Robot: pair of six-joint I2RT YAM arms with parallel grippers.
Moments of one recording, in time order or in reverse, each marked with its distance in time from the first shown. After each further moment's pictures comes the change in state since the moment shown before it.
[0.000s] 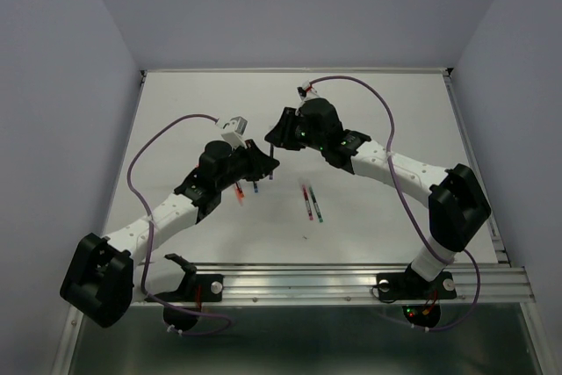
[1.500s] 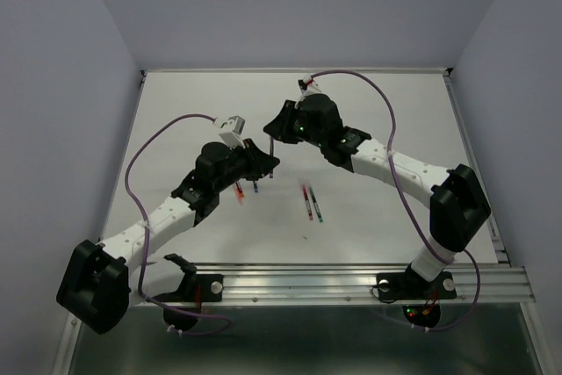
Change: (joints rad) left arm -0.008 -0.035 -0.002 0.017 0.003 -0.003; right arm 0.001 0.000 0.036 0.041 0.039 -0.002
